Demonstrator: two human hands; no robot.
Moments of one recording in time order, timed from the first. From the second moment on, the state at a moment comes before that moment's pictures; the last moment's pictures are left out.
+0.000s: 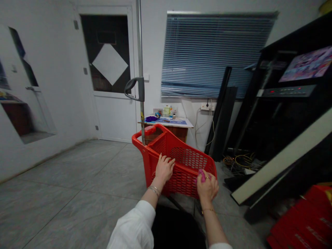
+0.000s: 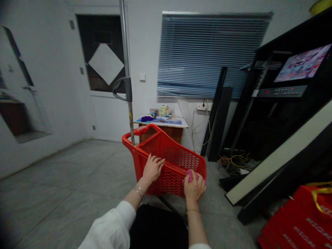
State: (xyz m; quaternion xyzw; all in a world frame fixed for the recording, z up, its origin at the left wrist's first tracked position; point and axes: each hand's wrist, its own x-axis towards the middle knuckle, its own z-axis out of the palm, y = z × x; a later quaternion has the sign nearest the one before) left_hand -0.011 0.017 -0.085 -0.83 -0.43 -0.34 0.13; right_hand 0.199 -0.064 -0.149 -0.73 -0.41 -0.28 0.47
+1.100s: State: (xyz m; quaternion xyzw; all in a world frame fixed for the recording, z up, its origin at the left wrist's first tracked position) left_hand -0.017 0.018 -0.082 -0.83 -0.43 -0.32 0.14; right_hand 0.124 -0.035 -0.115 -0.69 -0.56 -0.22 0.41
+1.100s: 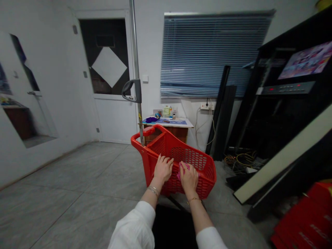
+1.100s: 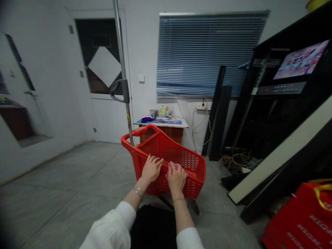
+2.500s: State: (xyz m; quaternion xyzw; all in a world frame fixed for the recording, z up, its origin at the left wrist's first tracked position) left_hand -0.010 0.011 -0.089 -0.81 -0.44 -0.36 0.14; right_hand 0.274 -0.090 -0.161 -0.63 -0.61 -0.29 0.38
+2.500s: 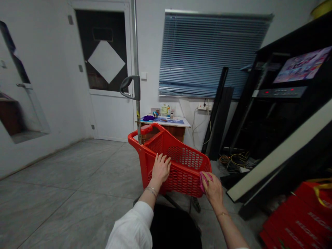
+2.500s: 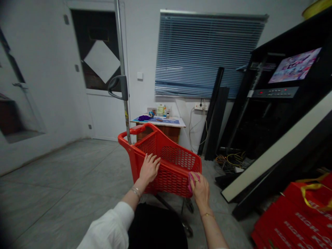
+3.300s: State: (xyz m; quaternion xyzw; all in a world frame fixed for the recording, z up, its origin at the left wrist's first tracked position) left_hand 0.020 0.000 -0.129 -0.71 -0.61 -0.36 -0.02; right_hand 0.135 -0.074 -0.155 -0.59 -0.62 -0.14 0.50
